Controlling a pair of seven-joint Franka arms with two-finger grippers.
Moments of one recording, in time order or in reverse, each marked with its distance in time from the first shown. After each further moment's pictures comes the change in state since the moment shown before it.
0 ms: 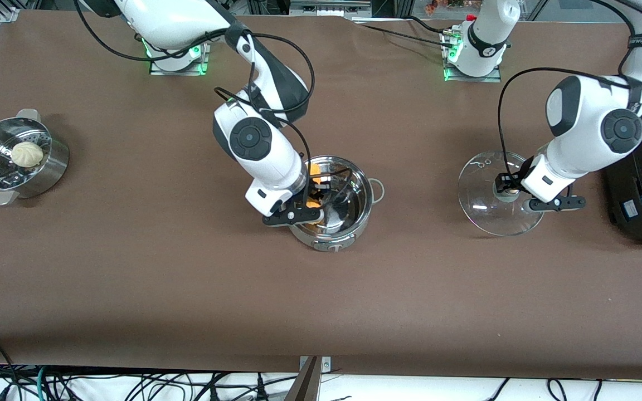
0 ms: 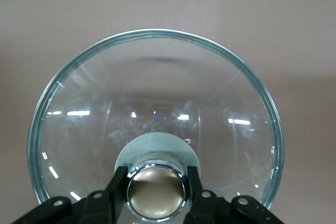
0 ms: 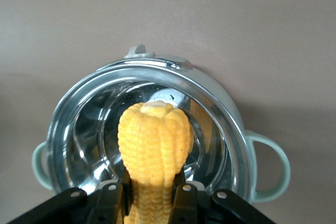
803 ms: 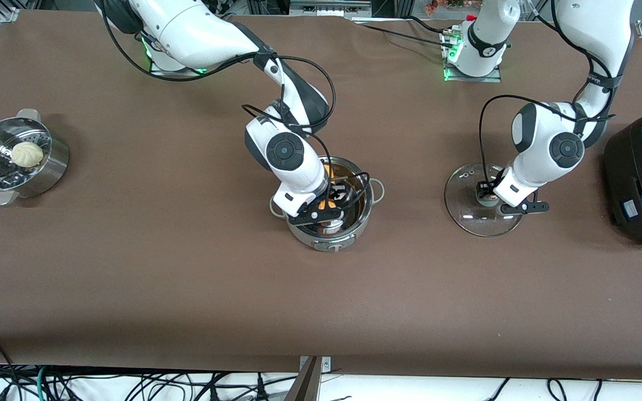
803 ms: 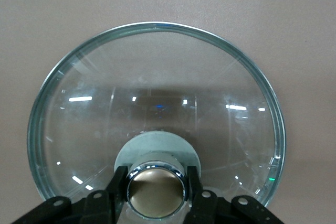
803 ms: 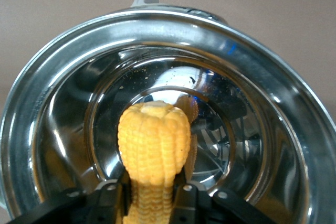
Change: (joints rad) left arm 0.000 0.154 -0.009 -0.111 0.000 0.257 0.002; right arm 0.059 0.100 -0.002 0.003 -0.003 0.068 0.010
